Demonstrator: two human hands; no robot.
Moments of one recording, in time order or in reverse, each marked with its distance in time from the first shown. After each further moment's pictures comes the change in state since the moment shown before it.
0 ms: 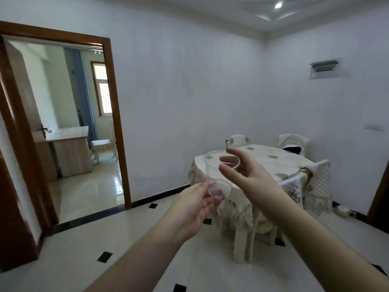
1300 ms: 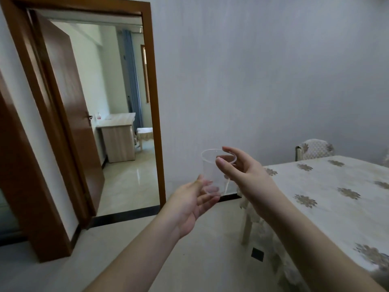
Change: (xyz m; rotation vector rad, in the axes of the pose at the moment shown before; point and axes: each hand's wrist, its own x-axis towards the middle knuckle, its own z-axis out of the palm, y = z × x) left_hand 0.441 0.155 -0.204 0.047 0.354 0.051; right_hand 0.467 0.233 0.192 0.150 -0.222 0.045
